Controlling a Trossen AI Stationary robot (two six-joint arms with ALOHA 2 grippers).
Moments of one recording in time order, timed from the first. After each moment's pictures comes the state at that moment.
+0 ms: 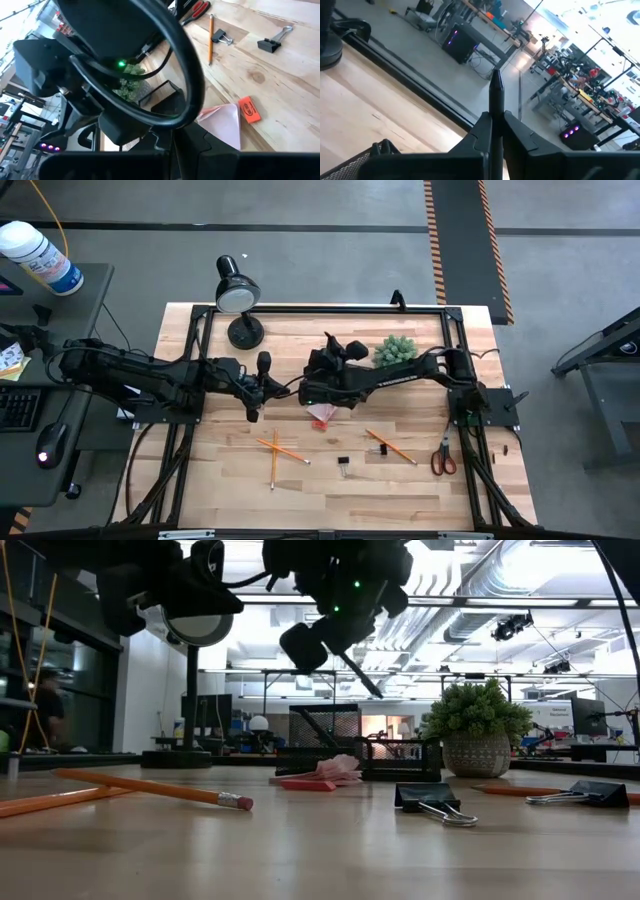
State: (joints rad) left arm 0.05 0.99 0.52 0.12 -0.07 0.79; right arm 0.06 2.09 1.62 -0.70 1.41 0.57
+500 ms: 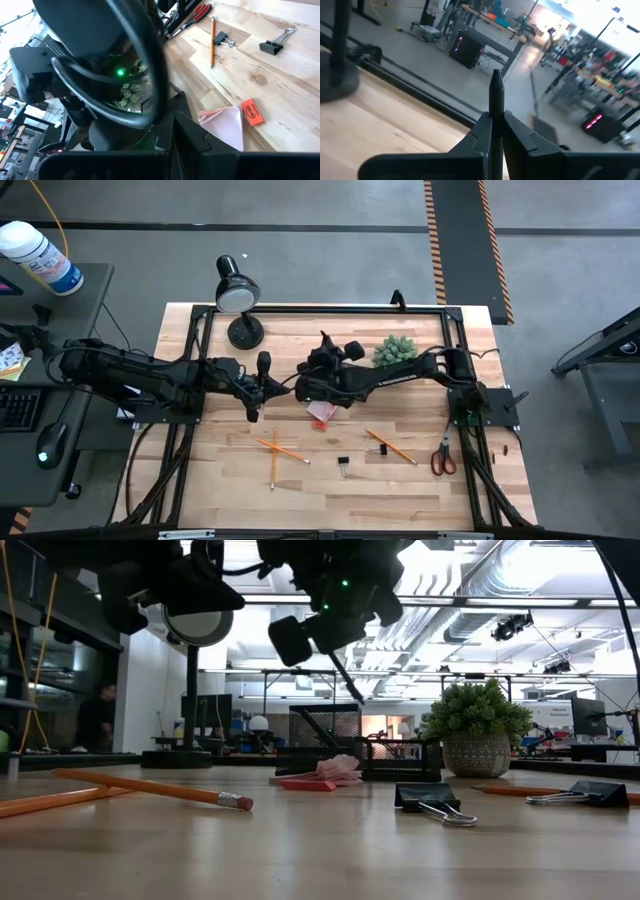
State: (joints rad) left arm 0.05 0.99 0.52 0.13 -0.07 0.80; right arm 0.06 2.09 1.61 -0.51 1.38 0.58
